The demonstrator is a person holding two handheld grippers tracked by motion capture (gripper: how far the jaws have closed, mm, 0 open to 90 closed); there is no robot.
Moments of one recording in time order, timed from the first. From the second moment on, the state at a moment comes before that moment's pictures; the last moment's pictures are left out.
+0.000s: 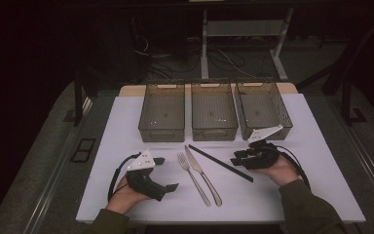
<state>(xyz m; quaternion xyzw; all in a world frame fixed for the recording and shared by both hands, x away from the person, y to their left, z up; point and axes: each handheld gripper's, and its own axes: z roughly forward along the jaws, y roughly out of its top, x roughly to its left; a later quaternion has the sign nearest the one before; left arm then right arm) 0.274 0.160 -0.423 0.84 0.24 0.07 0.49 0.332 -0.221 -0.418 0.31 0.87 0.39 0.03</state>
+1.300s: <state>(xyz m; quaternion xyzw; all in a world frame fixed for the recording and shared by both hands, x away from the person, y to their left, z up) 0.273 0.158 -0.424 0.84 0.24 0.07 0.48 0.334 -0.212 -0.438 0.30 0.89 0.34 0.02</state>
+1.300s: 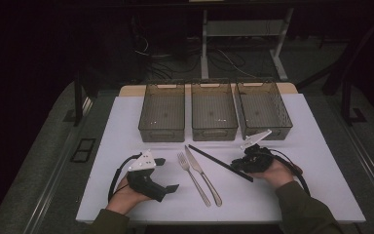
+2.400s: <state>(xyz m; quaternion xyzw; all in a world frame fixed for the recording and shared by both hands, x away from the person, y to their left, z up) 0.273 0.158 -0.426 0.84 0.24 0.06 0.48 0.329 -0.210 -0.443 0.28 0.90 0.32 0.06</state>
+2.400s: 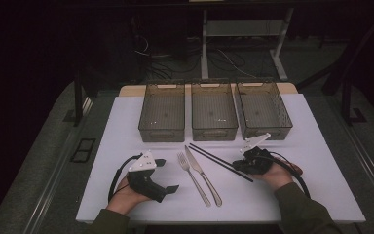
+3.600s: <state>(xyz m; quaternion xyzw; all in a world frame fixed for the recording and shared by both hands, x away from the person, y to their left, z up) 0.274 0.159 -0.426 0.84 0.24 0.06 0.48 0.322 -0.248 -0.409 0.31 0.86 0.40 0.04</state>
